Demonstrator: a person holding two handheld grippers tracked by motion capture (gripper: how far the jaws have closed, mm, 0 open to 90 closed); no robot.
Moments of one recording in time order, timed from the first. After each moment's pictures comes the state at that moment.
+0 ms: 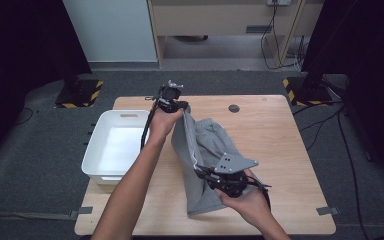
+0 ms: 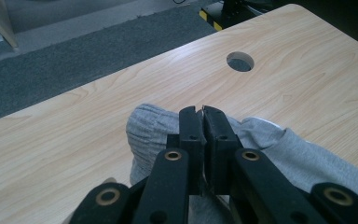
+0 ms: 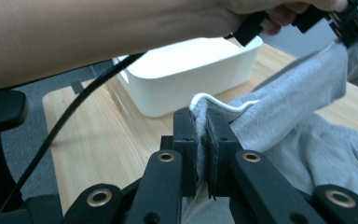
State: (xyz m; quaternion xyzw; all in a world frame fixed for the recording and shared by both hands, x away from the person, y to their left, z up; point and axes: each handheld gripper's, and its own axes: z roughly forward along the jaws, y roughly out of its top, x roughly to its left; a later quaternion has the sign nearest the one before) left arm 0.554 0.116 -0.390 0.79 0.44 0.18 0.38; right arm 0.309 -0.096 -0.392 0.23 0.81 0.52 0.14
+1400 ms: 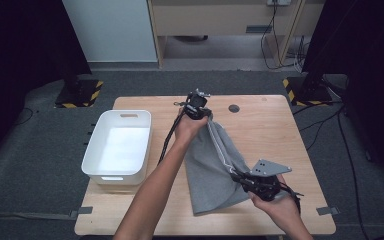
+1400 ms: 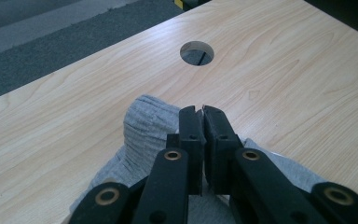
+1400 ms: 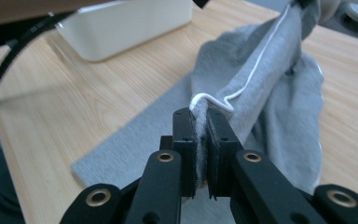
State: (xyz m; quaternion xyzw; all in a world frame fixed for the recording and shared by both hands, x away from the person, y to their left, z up) left arm 0.563 0.040 -0.430 0.82 0.41 0.16 0.37; right arm 0.314 -0.181 -0.436 0.31 0.81 0.47 0.16
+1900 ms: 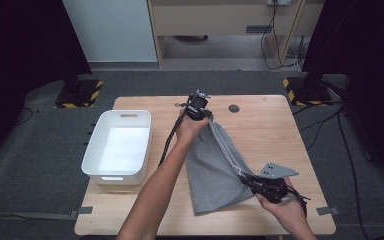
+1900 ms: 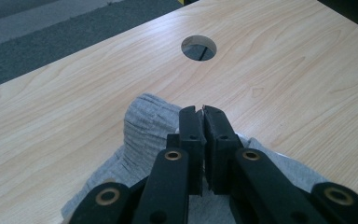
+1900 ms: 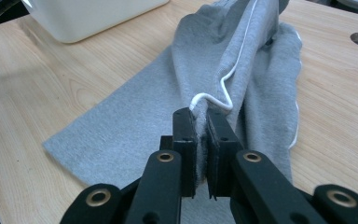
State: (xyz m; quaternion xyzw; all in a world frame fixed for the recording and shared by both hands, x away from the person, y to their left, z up) left arm 0.567 0.039 -0.436 0.81 0.42 0.16 0.37; right arm 0.316 -0.204 -0.458 0.34 0.81 0.46 0.16
